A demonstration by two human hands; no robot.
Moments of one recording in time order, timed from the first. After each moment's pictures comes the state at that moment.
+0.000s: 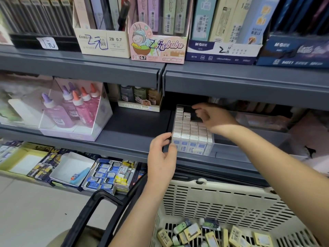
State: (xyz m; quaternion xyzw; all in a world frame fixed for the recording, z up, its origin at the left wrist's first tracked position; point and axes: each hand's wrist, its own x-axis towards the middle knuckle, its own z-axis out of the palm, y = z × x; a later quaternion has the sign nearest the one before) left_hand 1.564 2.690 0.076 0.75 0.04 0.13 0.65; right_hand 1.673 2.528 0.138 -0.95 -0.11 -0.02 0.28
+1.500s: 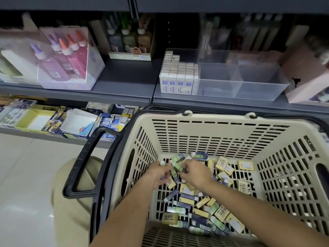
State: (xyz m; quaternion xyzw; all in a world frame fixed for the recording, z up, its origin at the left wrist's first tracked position) left_hand 1.447 2.686 -0.071 0.61 0.35 -0.32 0.63; right_hand 1.441 2.535 -0.081 -0.96 -0.06 0.20 0.20
